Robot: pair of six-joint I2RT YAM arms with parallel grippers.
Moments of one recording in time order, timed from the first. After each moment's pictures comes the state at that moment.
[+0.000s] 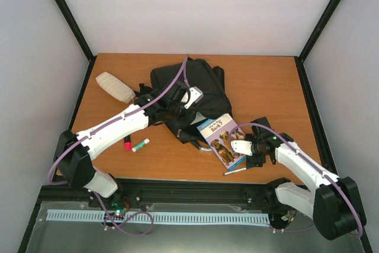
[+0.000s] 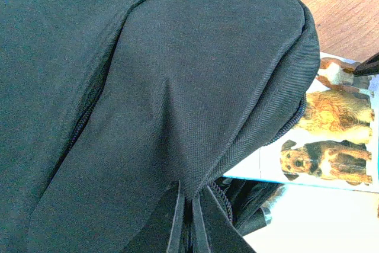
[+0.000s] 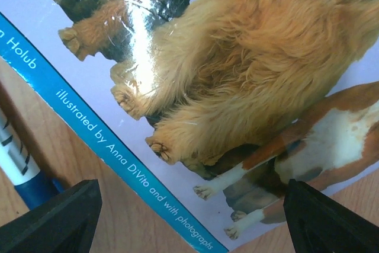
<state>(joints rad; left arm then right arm) -0.78 1.50 1.26 -0.61 0.05 -0.02 0.33 1.05 0.51 -0.71 -0.08 -1.23</state>
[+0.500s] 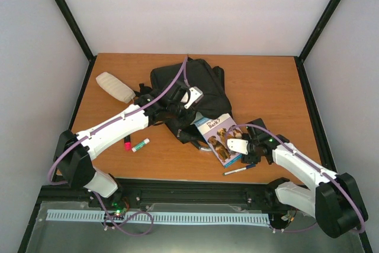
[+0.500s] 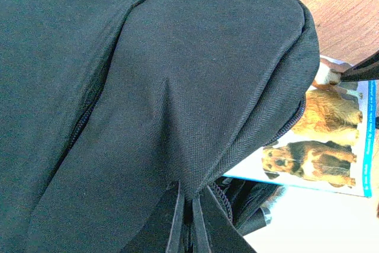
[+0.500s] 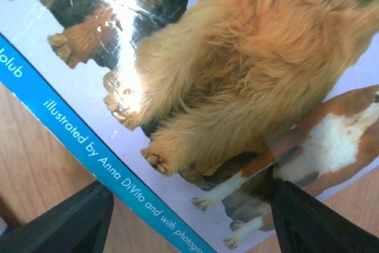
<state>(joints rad) -0.78 1.50 1.26 -0.61 0.05 -0.02 0.40 1.07 0.47 -0.58 -0.04 -1.15</state>
